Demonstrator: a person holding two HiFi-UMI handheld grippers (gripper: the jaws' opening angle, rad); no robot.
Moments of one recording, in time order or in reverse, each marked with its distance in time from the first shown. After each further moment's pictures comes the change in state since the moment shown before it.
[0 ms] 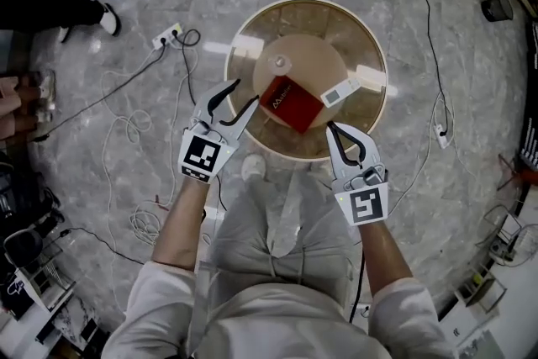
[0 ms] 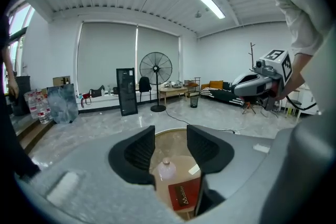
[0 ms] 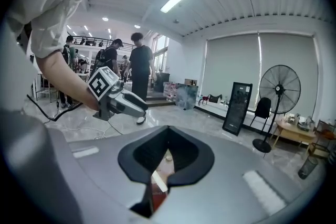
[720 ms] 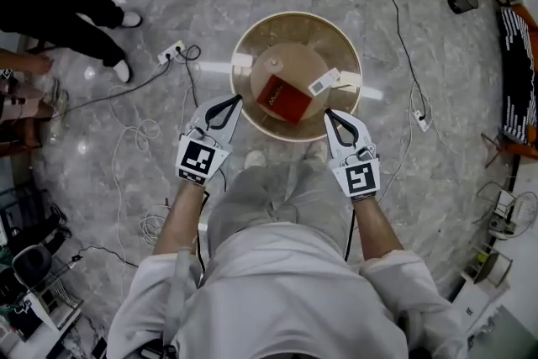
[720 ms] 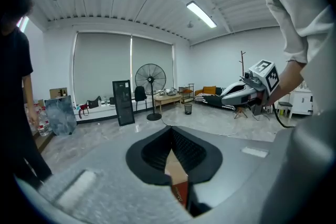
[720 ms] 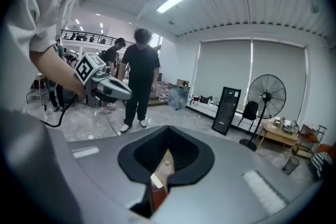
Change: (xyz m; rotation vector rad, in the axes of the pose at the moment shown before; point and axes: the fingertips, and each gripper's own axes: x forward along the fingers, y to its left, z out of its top) left arm -0.137 -0.028 0.132 0.048 -0.048 -0.048; right arm -0.084 0.023 0.117 -0.005 0.025 -0.111
